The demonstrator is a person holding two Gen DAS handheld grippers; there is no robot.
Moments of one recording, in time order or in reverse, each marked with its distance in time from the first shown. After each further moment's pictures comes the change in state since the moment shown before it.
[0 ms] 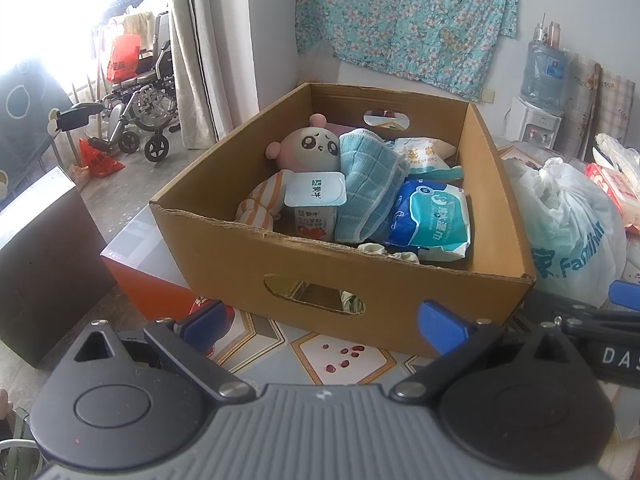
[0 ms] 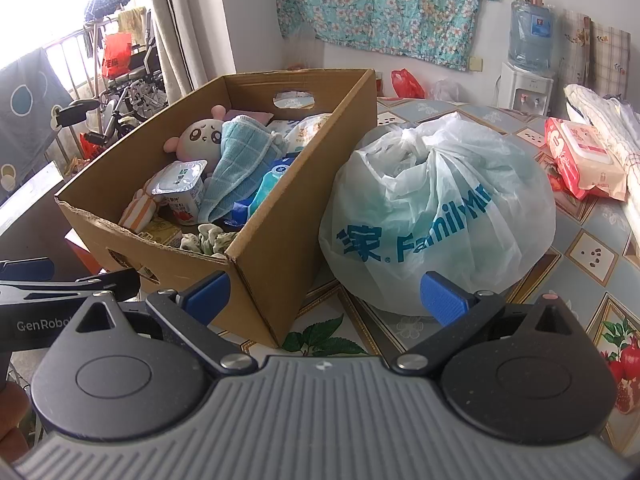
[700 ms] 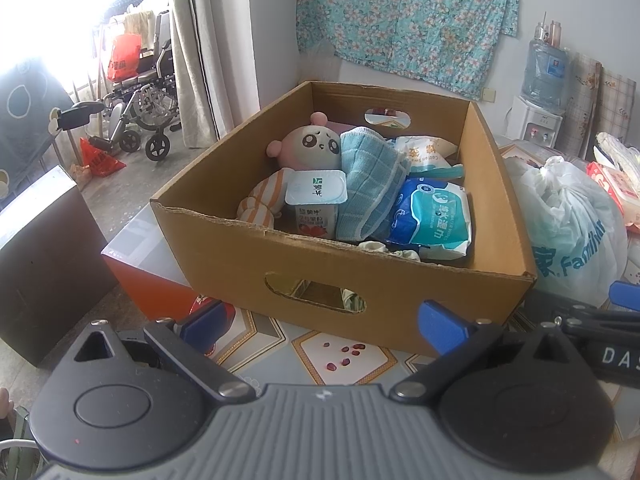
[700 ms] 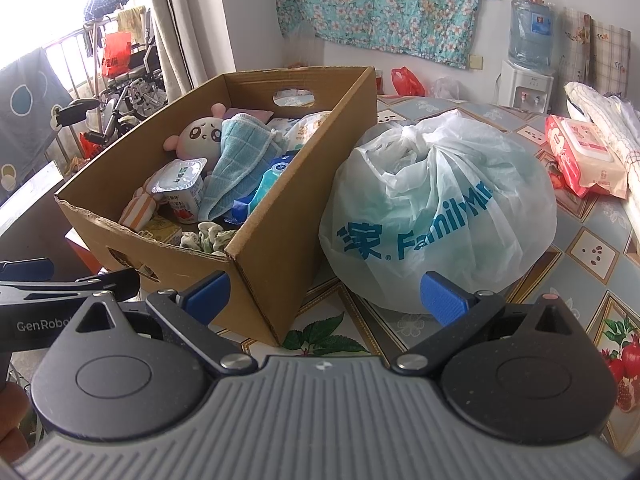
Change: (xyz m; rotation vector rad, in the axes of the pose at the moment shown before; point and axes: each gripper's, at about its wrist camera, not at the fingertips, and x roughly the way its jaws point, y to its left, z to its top) left arm 0.000 0.000 0.000 0.000 0.003 0.001; right arm 0.001 0.000 -0.002 0.000 0.004 0.001
